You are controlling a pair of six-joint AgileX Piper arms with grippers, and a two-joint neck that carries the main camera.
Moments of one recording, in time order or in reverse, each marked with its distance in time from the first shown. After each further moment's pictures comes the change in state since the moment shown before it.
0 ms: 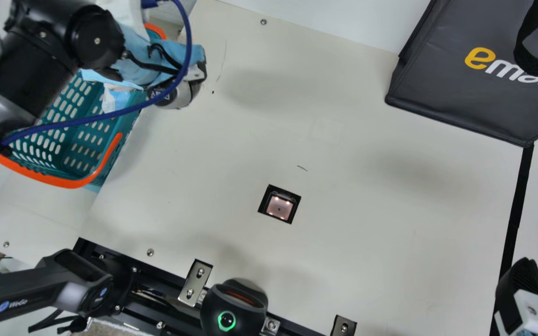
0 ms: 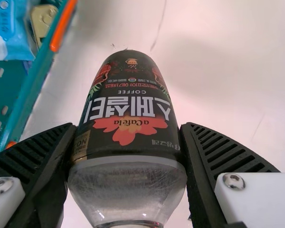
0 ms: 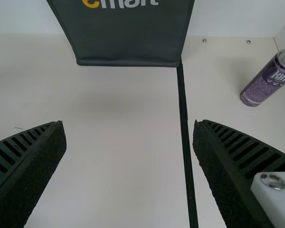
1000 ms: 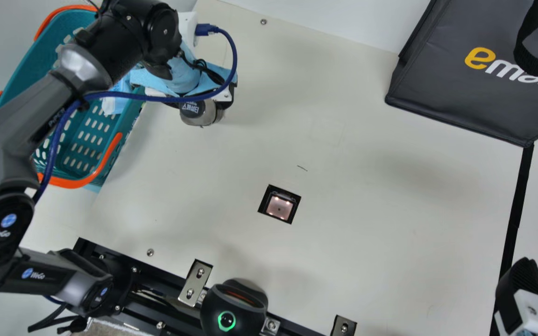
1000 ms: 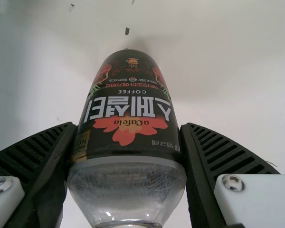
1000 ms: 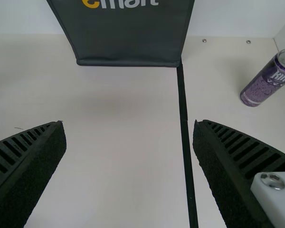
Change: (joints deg) left arm 0.5 14.4 -3.0 -5.2 0.0 9.0; right arm 0.0 0.0 0.0 0.0 -0.1 0.0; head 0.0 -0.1
